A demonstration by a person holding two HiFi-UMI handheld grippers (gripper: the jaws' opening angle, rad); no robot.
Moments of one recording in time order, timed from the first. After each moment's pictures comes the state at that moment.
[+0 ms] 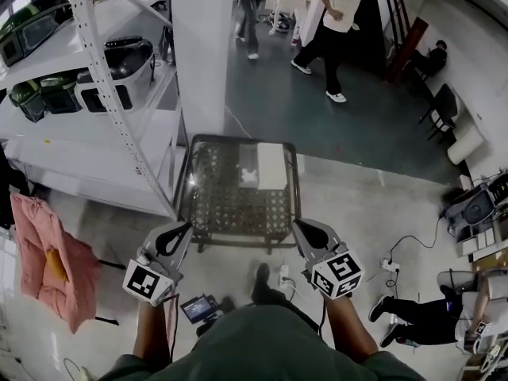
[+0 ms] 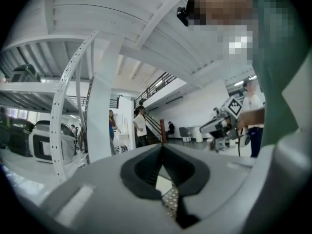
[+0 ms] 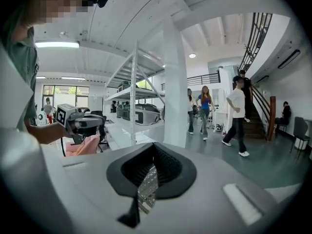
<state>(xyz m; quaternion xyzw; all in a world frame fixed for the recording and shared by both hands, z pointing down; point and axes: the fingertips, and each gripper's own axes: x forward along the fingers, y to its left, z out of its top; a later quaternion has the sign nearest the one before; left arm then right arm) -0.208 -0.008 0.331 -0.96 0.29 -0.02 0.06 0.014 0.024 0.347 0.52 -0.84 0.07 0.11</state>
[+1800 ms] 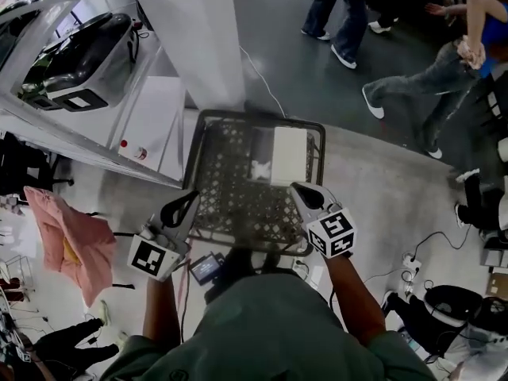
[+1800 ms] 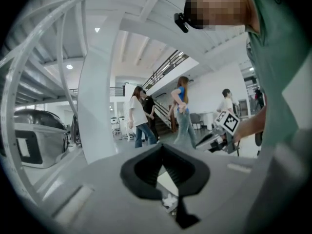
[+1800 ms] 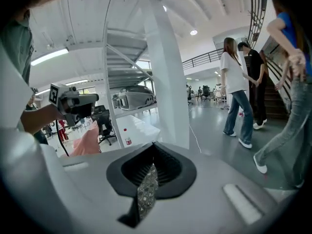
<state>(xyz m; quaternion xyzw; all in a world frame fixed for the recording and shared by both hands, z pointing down) -0.052 -0.279 0.378 -0.93 0.34 -0.11 0.02 0.140 -0.292 0.487 0.43 -0.88 0.16 0.14</state>
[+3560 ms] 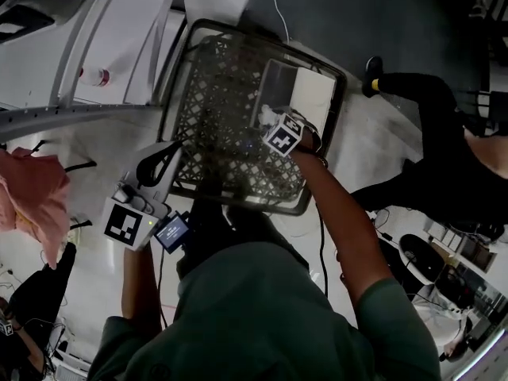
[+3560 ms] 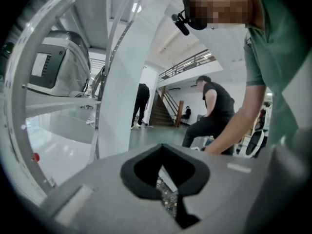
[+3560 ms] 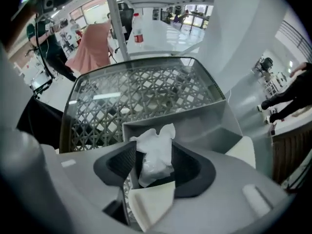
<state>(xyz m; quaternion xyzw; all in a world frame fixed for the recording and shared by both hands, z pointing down) -0.183 -0.388 0.559 -0.92 0.36 -0.09 -0.14 0.041 -0.426 0.868 0.19 -0.75 0.14 0.62</state>
